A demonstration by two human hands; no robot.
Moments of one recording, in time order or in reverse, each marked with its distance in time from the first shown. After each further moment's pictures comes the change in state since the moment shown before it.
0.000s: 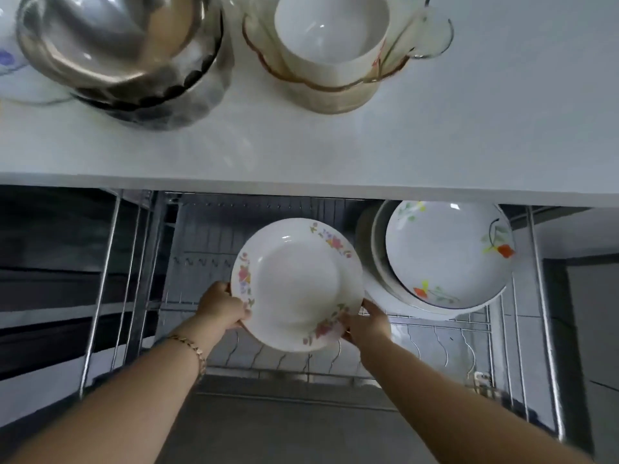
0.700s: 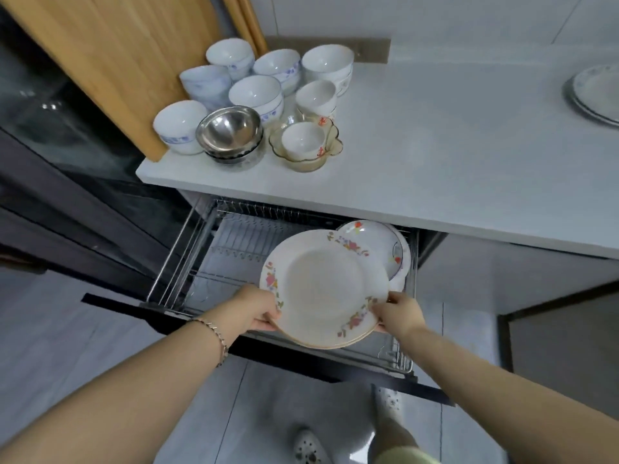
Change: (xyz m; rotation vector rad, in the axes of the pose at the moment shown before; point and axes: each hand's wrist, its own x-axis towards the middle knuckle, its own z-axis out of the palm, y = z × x) left_hand -0.320 0.006 0.046 -0.351 -0.079 0.021; right_hand -0.182 -0.008 -0.240 -0.321 -0.135 -0.439
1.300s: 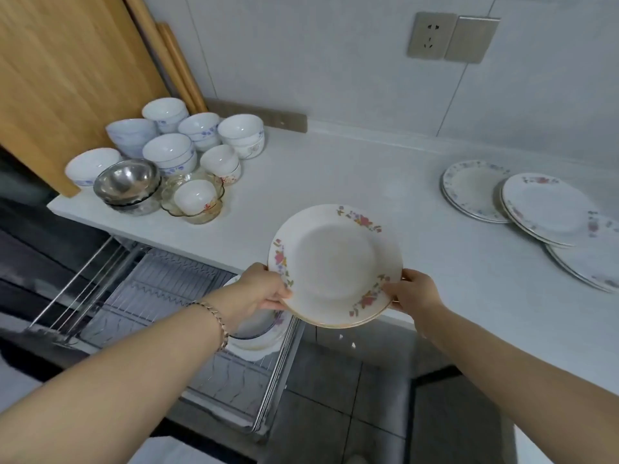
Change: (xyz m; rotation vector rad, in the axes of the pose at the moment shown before) left_hand -0.108 0.201 0.273 -0.141 -0.067 0.246; right_hand 0.068 -0.113 -0.350 0.004 0.054 -0.182
